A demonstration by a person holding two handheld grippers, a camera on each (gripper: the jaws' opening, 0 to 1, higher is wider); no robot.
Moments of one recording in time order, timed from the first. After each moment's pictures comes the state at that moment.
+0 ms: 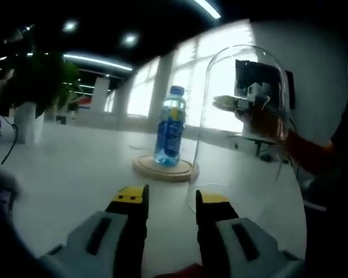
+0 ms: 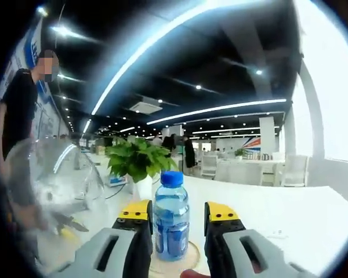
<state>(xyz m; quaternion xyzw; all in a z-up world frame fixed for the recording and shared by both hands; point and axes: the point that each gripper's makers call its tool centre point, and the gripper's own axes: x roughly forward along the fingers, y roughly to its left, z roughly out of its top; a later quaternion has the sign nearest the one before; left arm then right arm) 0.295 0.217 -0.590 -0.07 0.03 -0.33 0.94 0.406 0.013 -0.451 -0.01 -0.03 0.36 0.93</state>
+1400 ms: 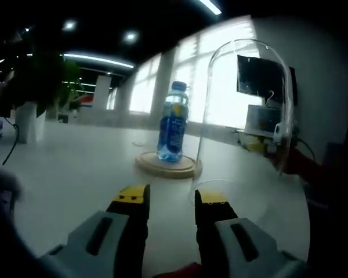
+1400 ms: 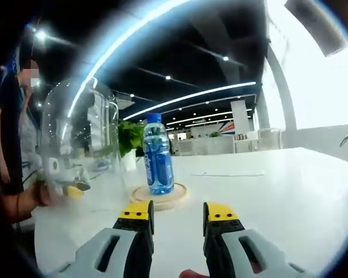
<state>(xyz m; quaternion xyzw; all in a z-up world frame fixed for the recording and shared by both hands) 0.298 0.217 -0.596 -0.05 0.04 -0.32 0.95 0.331 -0.065 -0.576 0.04 0.02 0.27 0.96</state>
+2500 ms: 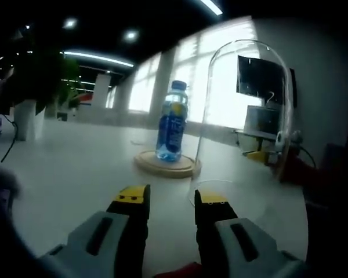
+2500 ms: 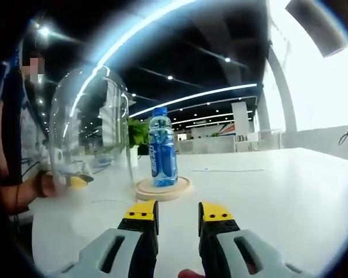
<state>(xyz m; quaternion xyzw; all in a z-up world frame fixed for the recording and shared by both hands) 0.298 0.217 -0.596 -0.06 0.05 -0.32 0.94 0.318 -0.058 -0.591 0.03 0.02 0.26 0.96</state>
